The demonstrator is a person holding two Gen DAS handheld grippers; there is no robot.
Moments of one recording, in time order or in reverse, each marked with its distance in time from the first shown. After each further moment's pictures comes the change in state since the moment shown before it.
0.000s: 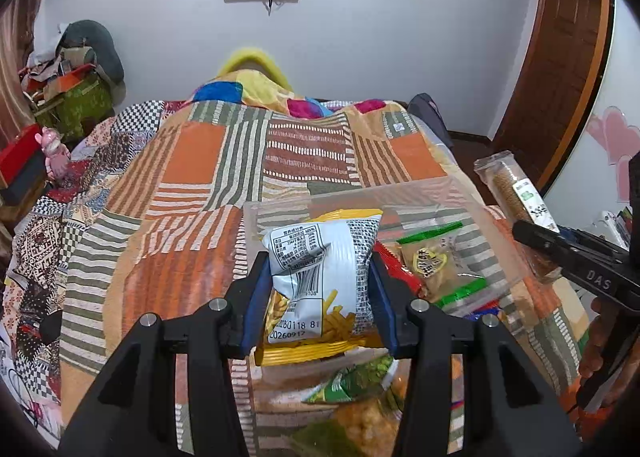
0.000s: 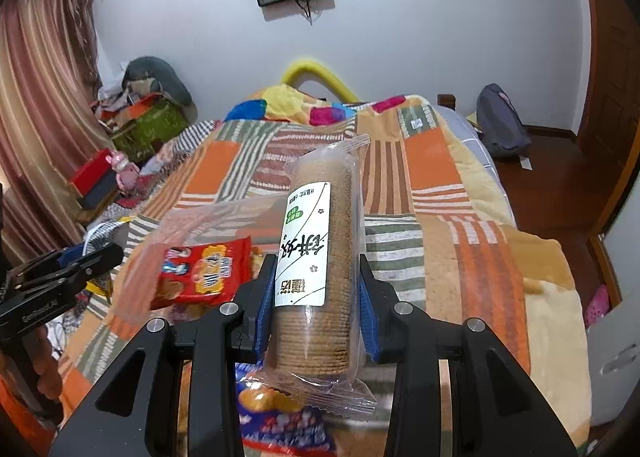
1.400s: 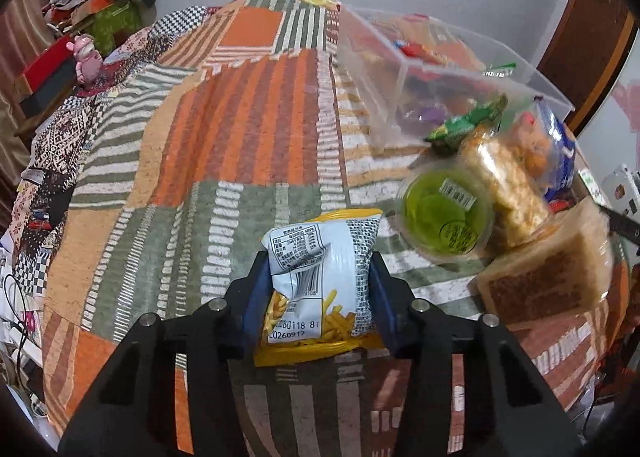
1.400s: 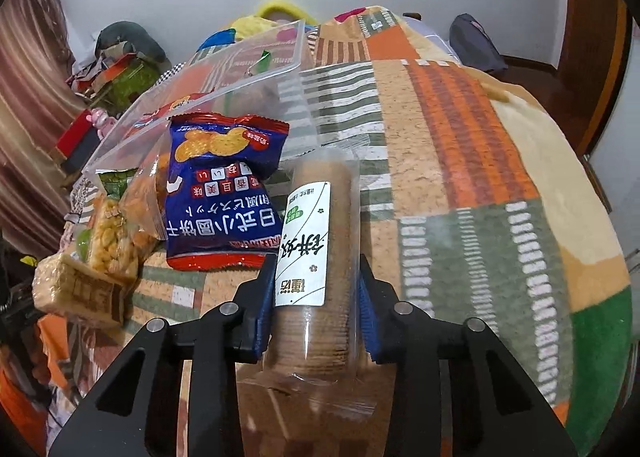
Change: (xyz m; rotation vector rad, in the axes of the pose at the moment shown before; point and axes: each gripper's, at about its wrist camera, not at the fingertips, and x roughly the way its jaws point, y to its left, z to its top) left arm -0.026 0.067 -0.163 -0.080 0.212 0.069; right arm -0.041 -0.030 -0.127 0.098 0.178 -0.045
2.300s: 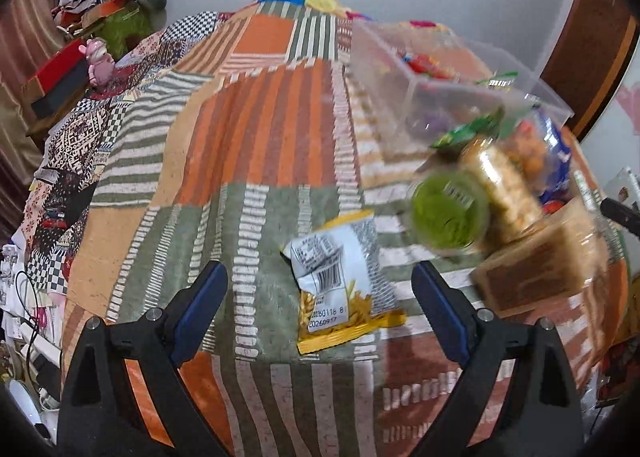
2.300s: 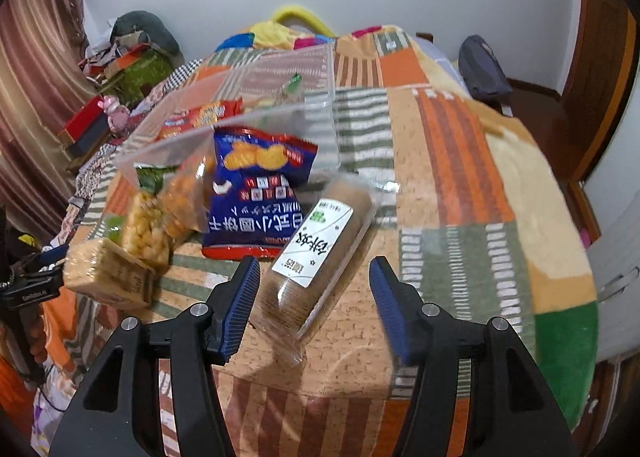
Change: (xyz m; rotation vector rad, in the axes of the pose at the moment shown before) left arm -0.011 0.006 -0.006 0.002 0.007 0.042; right arm -0.008 0.025 0.016 -0.086 -0.008 -0.012
